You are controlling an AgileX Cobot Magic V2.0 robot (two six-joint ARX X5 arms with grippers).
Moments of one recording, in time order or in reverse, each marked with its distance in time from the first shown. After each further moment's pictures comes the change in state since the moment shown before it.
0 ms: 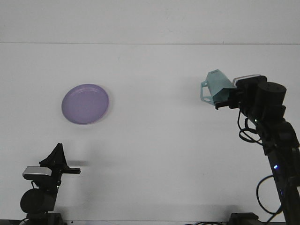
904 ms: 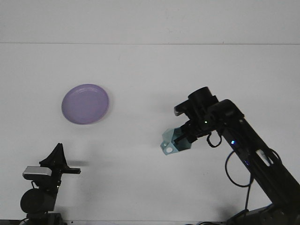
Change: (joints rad) left arm 0.000 0.000 0.000 0.000 0.000 0.000; right arm 0.454 0.355 0.231 -0.674 -0.028 0.016
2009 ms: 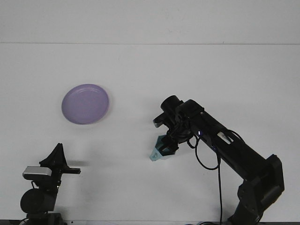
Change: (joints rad) left arm 0.000 0.000 0.000 0.000 0.000 0.000; right arm 0.112 0.219 0.007 0.002 0.033 -0.016
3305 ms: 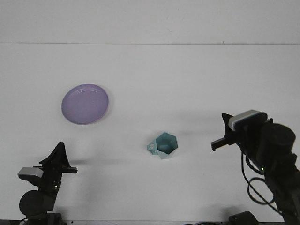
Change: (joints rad) left arm 0.000 0.000 0.005 0.053 0.058 -0.340; right arm -0.341 -0.965 -0.394 0.562 0.045 -0.017
